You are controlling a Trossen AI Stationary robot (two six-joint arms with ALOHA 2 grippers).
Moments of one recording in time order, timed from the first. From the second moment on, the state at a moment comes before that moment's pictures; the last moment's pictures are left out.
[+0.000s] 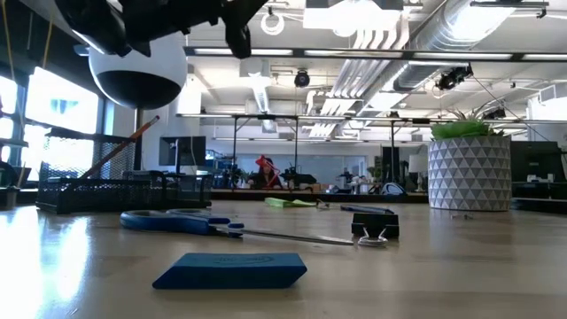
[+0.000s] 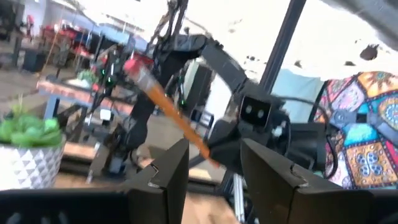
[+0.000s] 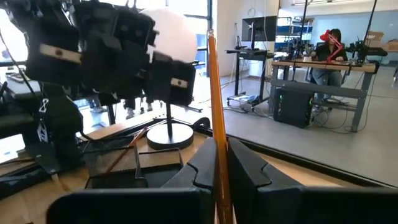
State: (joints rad) left arm 0.14 1.43 0.60 1.06 0.24 -0.39; right arm 0.68 1.78 1.34 -0.70 1.57 1.17
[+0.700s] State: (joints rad) left arm 0.08 1.47 0.83 0.77 0.06 -0.32; right arm 0.68 1.78 1.34 -0.60 1.56 1.00
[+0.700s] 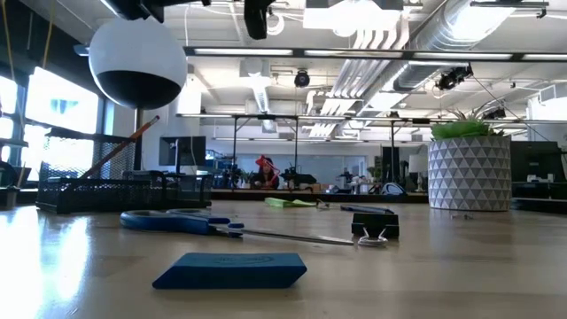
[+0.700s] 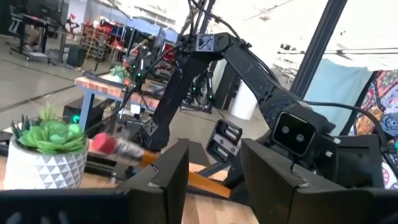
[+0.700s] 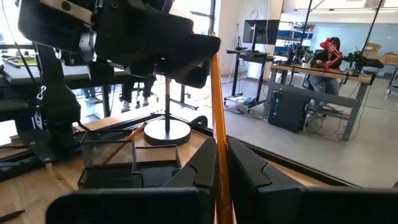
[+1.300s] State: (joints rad) left arm 0.08 1.44 0.82 0.75 0.21 -0.34; right arm 0.63 1.78 1.34 -0.67 1.57 0.98
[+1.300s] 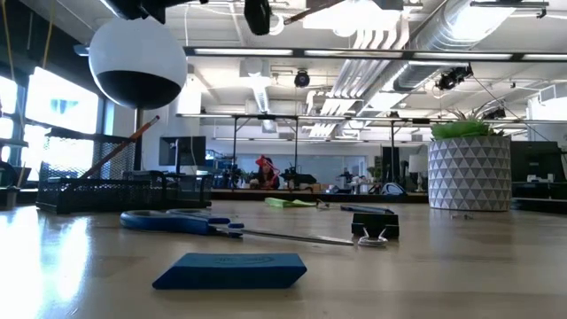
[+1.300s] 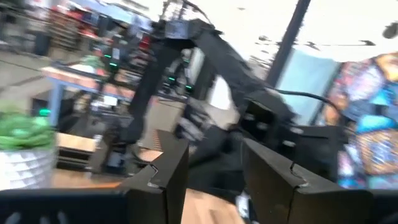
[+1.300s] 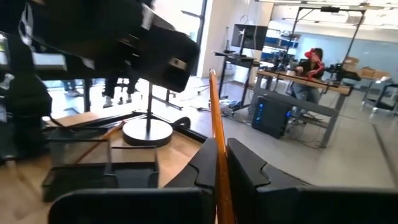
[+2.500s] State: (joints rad) left arm 0.12 1.53 0.82 0.84 -0.02 -0.53; right arm 0.61 1.70 1.34 -0.66 1.57 0.84
